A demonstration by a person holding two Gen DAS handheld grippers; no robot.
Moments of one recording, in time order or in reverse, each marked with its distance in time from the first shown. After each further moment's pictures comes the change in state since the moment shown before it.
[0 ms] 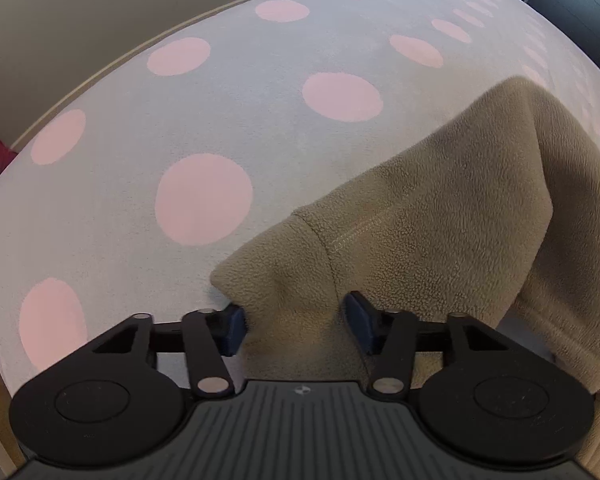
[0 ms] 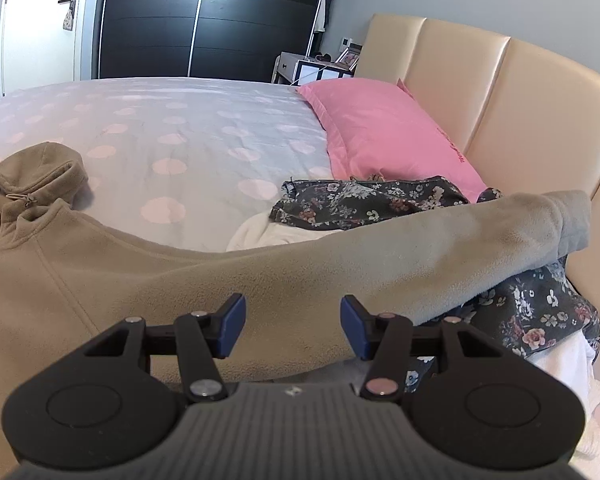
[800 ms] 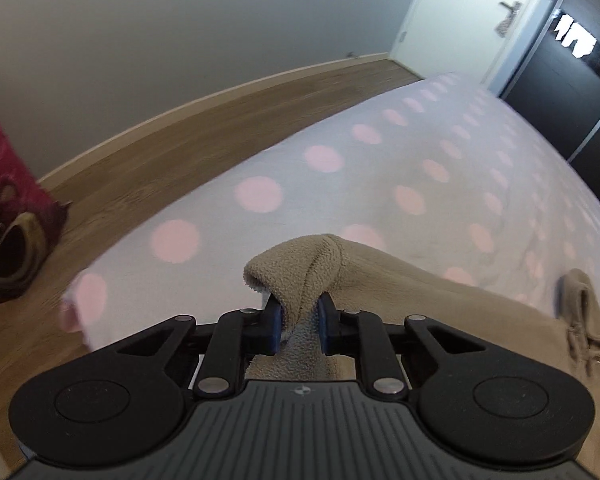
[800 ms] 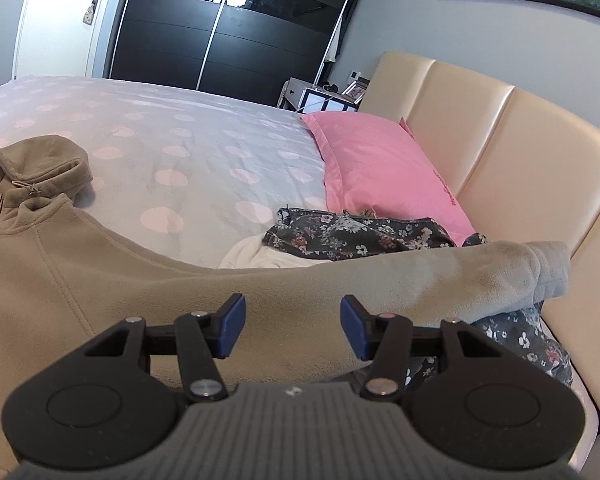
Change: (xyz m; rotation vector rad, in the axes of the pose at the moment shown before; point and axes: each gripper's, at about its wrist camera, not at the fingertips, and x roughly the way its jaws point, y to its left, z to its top) left arm -0.166 0.104 0.043 -0.062 -0.173 -0.061; right arm -0.015 0.004 0.000 -0.108 -0.079 -0.032
